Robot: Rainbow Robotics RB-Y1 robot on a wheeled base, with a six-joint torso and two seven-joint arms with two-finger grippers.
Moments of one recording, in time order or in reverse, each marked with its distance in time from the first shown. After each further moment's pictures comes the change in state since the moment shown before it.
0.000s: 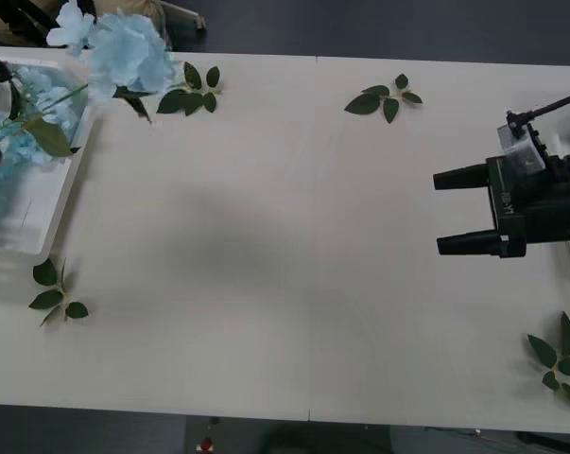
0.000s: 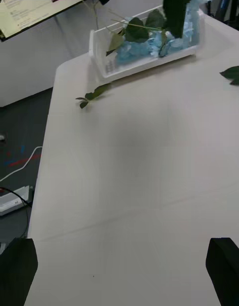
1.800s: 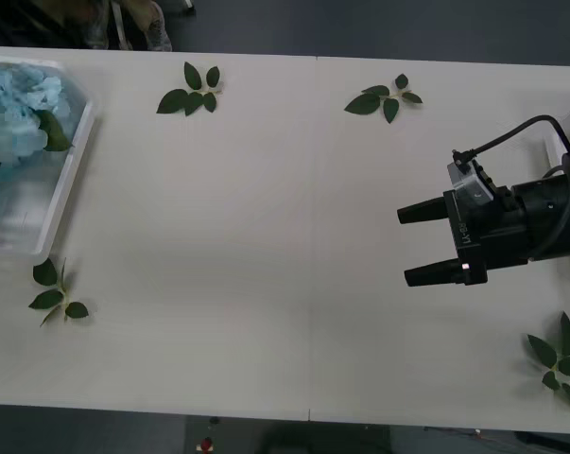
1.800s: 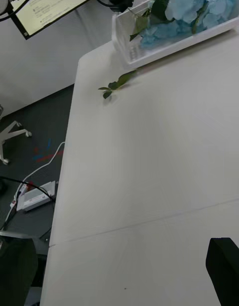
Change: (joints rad) right arm -0.003 0.073 0.085 0.041 0.056 0.029 0.000; left arm 0.000 0.003 -0.102 0.701 -0.778 -0.826 -0.041
